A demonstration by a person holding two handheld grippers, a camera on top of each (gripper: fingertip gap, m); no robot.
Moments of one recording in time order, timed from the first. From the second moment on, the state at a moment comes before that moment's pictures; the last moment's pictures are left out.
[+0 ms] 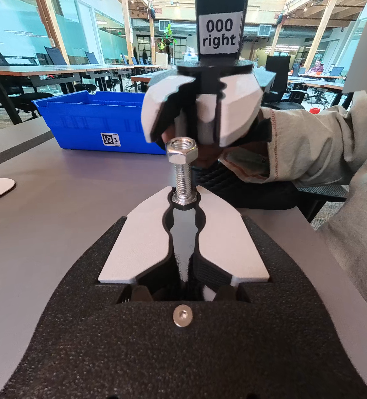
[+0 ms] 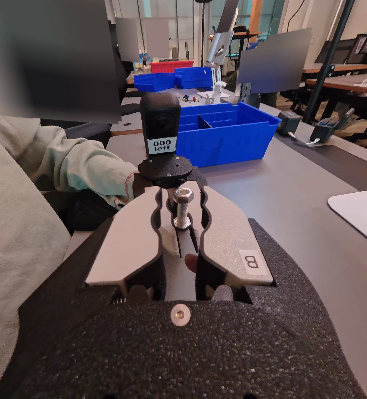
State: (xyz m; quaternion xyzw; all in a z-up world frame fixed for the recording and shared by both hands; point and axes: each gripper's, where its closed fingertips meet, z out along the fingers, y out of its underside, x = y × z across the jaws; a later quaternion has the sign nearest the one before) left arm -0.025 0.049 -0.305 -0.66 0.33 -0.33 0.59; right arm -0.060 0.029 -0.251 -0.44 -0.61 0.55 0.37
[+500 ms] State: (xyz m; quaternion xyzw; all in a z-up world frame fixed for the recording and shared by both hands) left arm -0.026 0.050 -0.306 -0.66 0.33 -0.33 0.59; right arm -0.053 0.032 -0.256 -0.45 -0.60 0.55 0.38
